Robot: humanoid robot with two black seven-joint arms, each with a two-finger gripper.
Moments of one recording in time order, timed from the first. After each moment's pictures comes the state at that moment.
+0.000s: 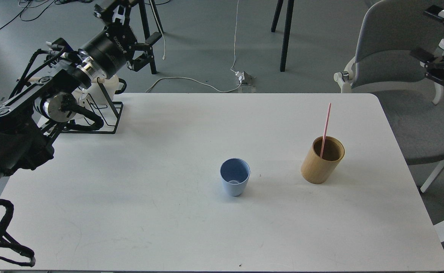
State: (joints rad) left arm -0.93 0.38 -0.67 -0.71 0.19 -0.49 -0.28; right arm 0.63 -1.03 0.90 1.31 -0.68 0.38 0.16
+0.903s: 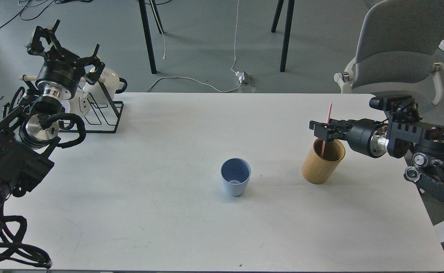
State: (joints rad) left arm -0.82 0.32 -0.79 -0.46 -0.23 -0.49 -0.29; right arm 0.66 -0.68 0.58 1.29 -1.75 0.28 0.02
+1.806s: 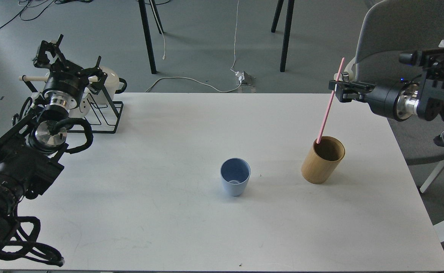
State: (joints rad) left arm -0.83 0.26 -0.79 -0.35 -0.25 -0.49 -0.29; right arm 0.88 -0.86 0.54 1.41 -1.54 0.31 0.01
